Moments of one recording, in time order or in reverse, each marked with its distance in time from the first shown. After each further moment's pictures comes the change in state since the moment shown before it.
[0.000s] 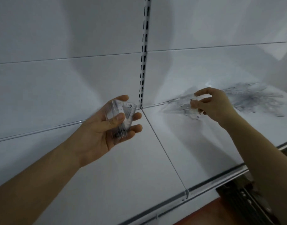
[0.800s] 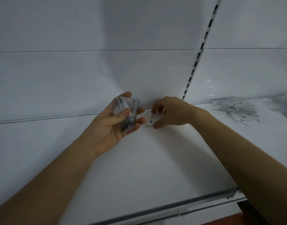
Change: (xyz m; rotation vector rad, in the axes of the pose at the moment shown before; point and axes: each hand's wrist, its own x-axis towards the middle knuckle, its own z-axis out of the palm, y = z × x) left_hand -0.065 0.020 -0.068 -0.069 0.161 0.151; right_hand -0.051 -0.121 0.187 -0.772 -0.643 -0.476
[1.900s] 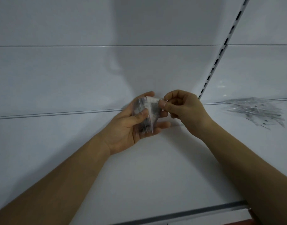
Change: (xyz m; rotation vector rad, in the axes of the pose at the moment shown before) left_hand 0.010 -0.007 -0.012 0.014 -0.219 -0.078; right_hand -0.005 -0.019 0.029 1.168 0.389 -0.036
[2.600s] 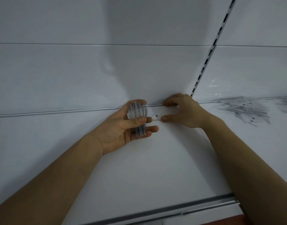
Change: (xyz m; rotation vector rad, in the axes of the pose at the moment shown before) left_hand -0.005 -0.002 0.008 0.049 0.212 -0.091; right_hand 0.022 0.021 -0.051 -1.042 -0.227 -0.052
